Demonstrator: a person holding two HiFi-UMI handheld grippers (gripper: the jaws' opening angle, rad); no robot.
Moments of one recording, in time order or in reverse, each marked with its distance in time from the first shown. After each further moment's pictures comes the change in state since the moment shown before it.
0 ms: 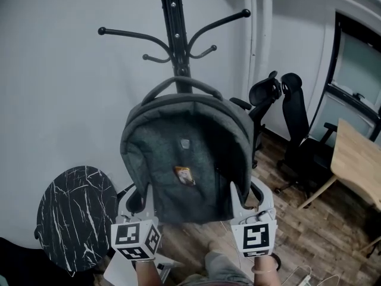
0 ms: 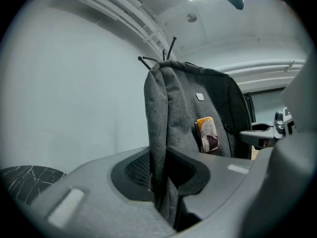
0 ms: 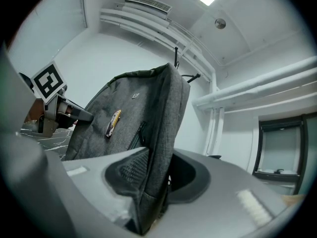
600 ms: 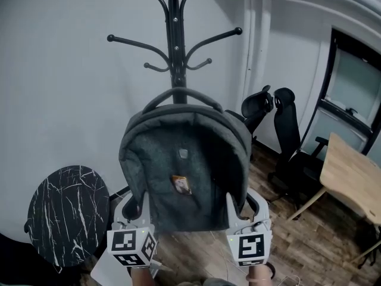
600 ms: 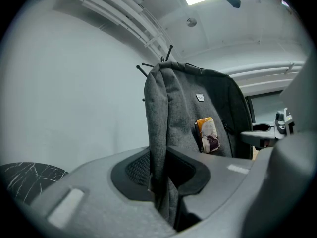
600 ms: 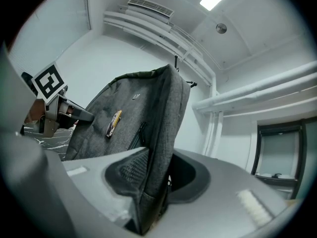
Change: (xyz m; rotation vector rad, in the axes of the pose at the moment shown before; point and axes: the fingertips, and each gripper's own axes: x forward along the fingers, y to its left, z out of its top) left arm -0.043 -0.026 0.005 -0.014 -0.036 0.012; right arm -0.050 -0.008 0.012 -0.014 -0.027 0.002
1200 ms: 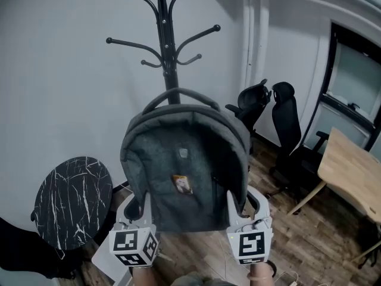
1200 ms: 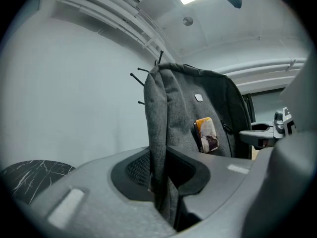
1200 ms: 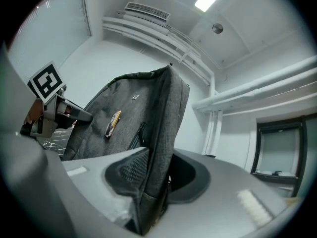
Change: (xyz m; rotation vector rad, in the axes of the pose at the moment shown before) left arm -0.068 -0.065 0.004 0.006 0.027 0.040; right arm -0.077 -0.031 -0.001 0.020 0.001 0.041
